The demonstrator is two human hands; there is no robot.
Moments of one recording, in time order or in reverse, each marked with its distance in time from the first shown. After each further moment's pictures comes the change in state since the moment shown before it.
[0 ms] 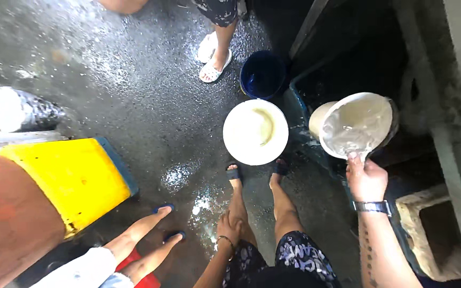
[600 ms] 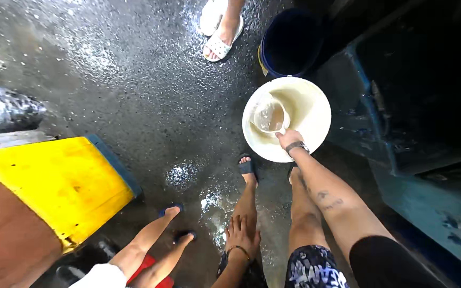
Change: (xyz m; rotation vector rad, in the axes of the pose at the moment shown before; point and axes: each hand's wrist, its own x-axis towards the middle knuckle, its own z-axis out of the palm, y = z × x) left_hand 0.069 -0.060 -0.011 0.462 -0.093 0.135; right_hand 0.081 -0.015 0.351 -0.518 -0.517 0.153
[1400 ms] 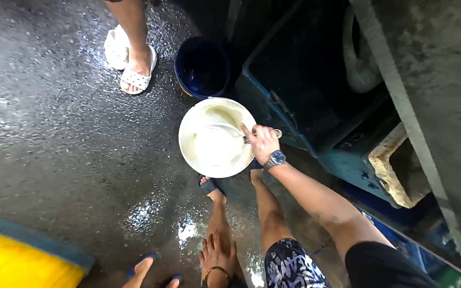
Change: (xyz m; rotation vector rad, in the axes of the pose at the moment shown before) left_hand 0.006 0.023 -0.010 0.110 0.089 0.074; right_hand -0.057 0.086 -0.075 -0.351 0.696 -0.547
